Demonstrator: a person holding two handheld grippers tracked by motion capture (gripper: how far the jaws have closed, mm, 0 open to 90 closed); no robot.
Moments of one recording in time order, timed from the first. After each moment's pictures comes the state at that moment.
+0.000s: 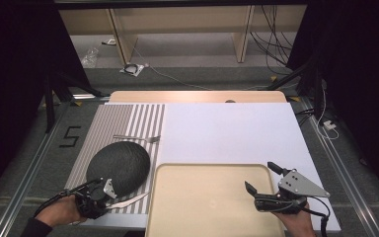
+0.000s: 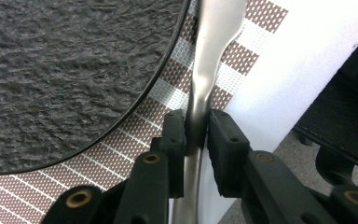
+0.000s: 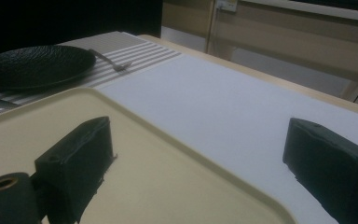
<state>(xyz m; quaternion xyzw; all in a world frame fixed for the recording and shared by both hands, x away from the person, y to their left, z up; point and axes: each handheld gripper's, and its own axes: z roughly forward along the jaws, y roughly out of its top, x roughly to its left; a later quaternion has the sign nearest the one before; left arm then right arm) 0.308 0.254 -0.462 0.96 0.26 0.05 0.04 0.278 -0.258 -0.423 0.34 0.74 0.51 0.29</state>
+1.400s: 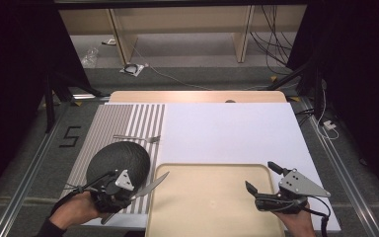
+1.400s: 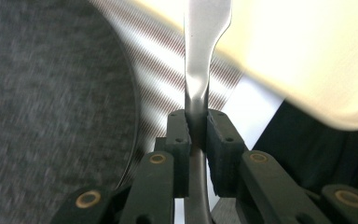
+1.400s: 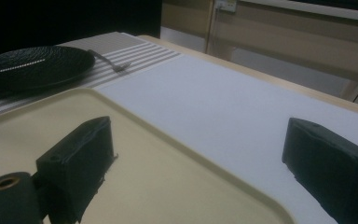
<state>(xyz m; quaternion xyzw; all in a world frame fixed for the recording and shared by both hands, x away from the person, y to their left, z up) 0.302 0.194 -0.413 0.95 0.26 0.06 0.16 0.278 -0.259 -0.422 0.34 0.74 0.51 0.29</state>
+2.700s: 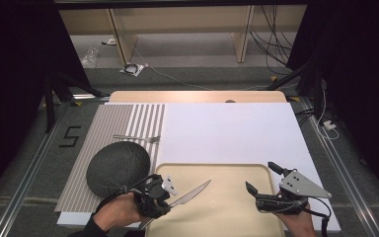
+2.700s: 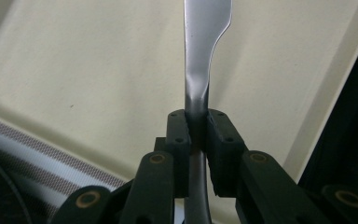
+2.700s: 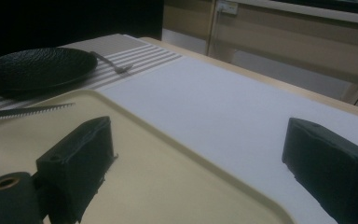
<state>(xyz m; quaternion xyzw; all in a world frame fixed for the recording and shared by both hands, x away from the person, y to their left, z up) 0.296 0.095 -0.409 0.96 0.21 0.01 0.17 0.276 -0.259 -0.421 0.34 0.74 0.51 0.29</state>
